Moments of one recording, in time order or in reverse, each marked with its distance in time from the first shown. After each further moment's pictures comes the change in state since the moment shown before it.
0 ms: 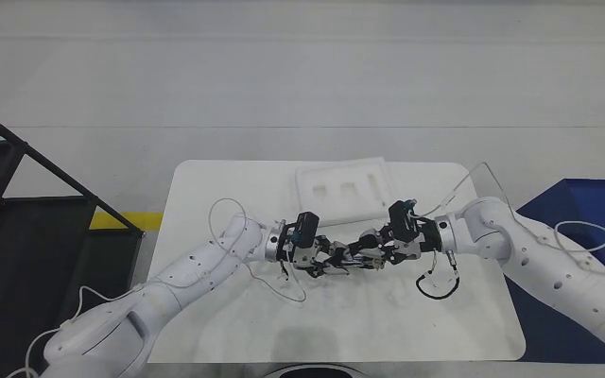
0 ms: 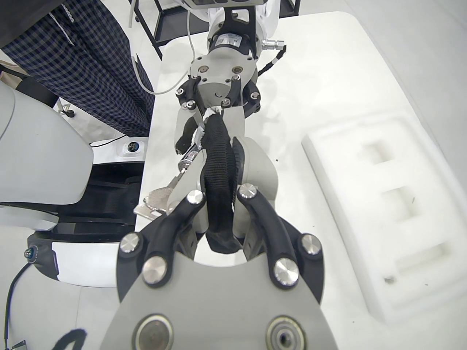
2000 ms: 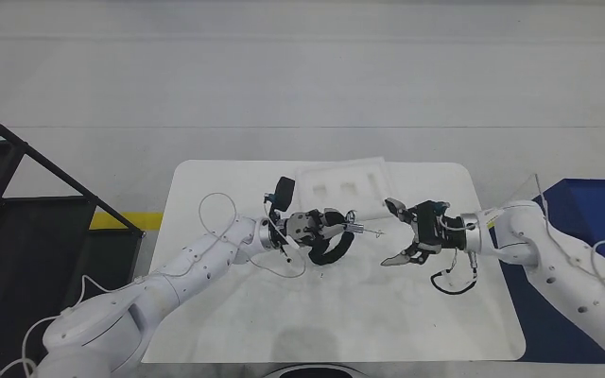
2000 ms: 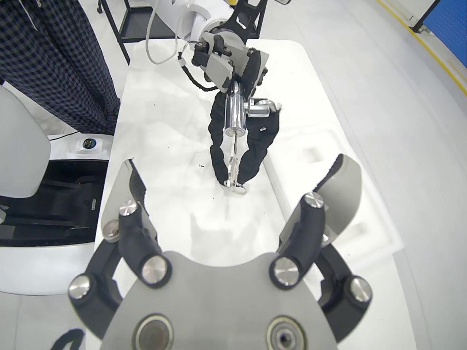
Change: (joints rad) left arm -0.070 0.015 0.140 0.056 -0.588 0.000 0.000; right arm -0.253 0.050 0.367 -0.104 -0.263 0.005 -0.133
